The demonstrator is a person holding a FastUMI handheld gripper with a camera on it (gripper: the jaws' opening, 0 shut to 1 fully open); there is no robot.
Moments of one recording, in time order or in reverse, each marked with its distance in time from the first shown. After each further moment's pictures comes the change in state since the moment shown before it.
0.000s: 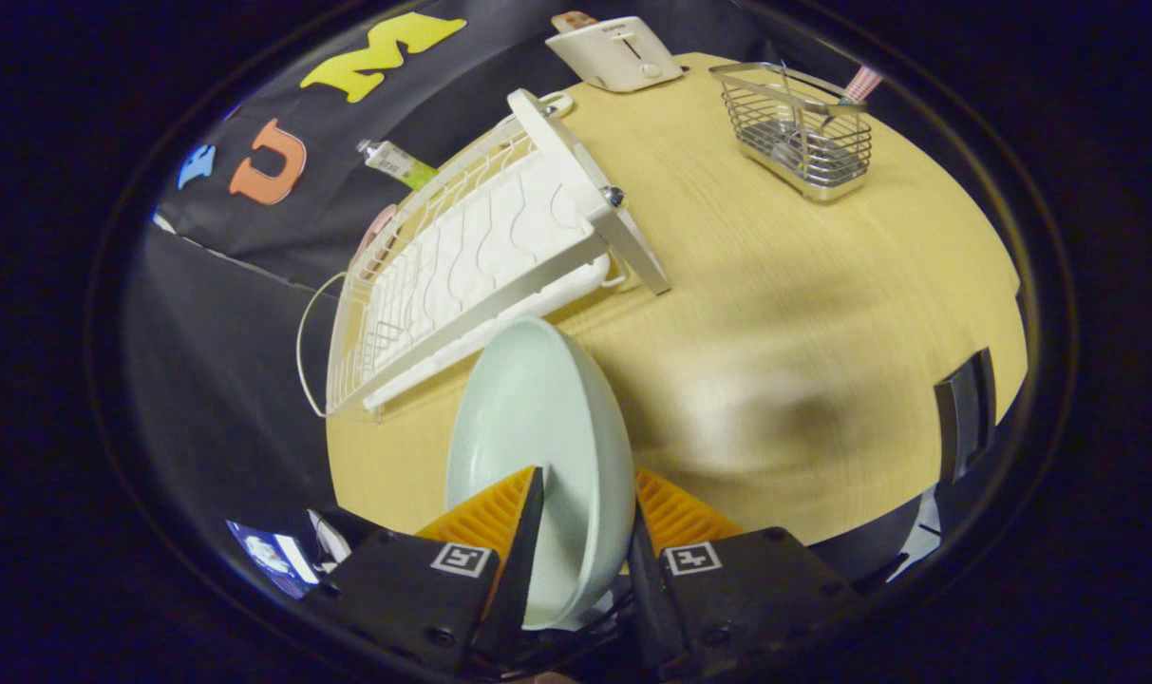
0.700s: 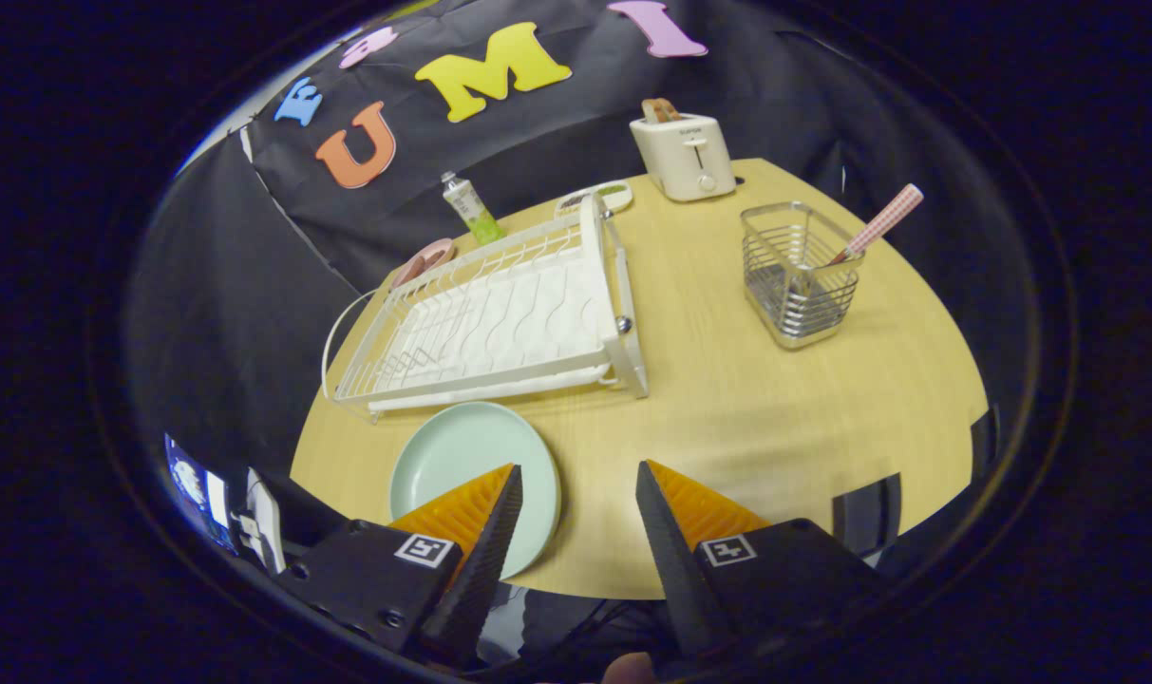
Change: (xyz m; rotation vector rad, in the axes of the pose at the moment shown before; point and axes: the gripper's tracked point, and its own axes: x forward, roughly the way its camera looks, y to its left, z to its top) arm -0.070 -0.040 0.044 -0.273 -0.366 -0.067
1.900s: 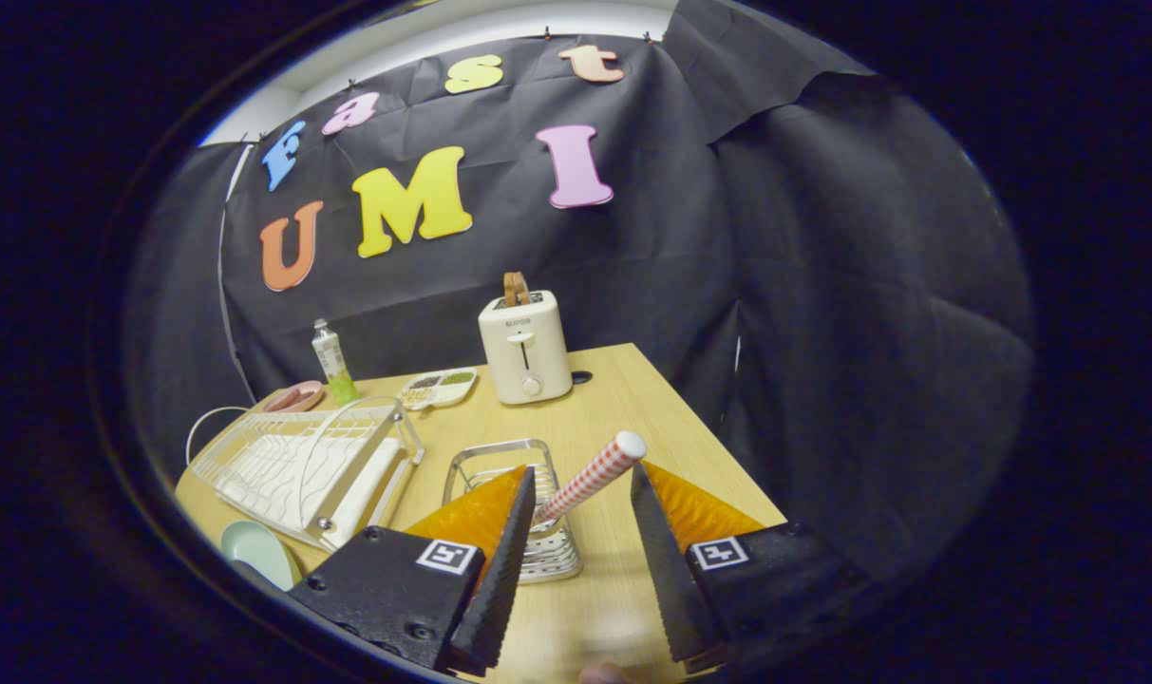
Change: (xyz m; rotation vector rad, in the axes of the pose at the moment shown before) arm 0.026 -0.193 0.162 -0.033 -0.528 -0.219
